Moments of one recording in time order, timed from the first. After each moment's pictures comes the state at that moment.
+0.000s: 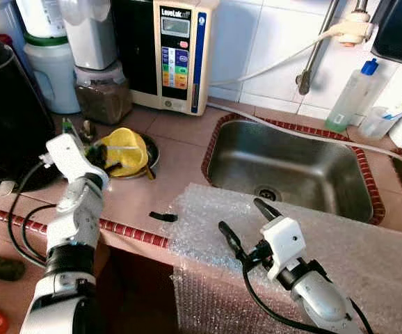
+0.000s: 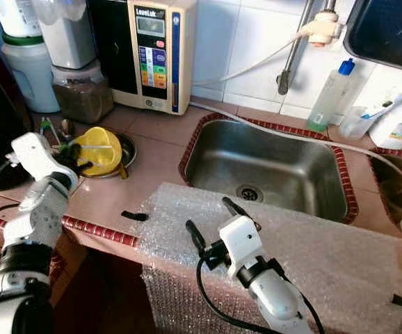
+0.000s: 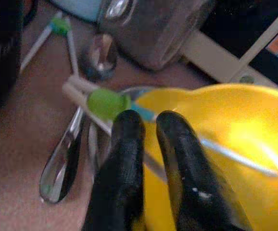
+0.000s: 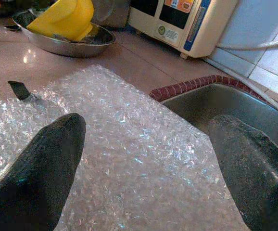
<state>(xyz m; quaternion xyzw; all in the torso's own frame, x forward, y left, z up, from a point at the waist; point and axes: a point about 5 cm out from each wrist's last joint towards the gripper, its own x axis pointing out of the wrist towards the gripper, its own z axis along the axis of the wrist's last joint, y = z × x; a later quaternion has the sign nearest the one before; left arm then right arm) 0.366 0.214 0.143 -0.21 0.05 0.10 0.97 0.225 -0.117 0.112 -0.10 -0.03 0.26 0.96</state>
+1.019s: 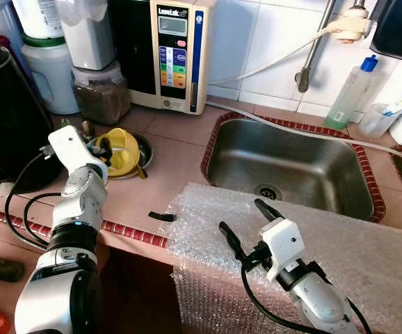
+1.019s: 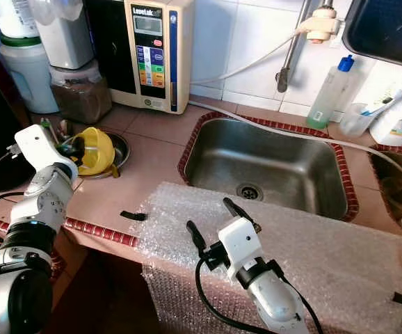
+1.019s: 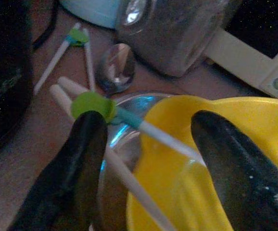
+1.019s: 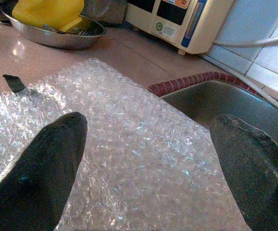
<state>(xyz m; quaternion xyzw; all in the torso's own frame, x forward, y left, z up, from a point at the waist) 0.383 0.215 0.153 -0.16 0.06 0.14 0.97 0.225 -0.117 0.110 -0.11 -0.03 0.25 0.96</state>
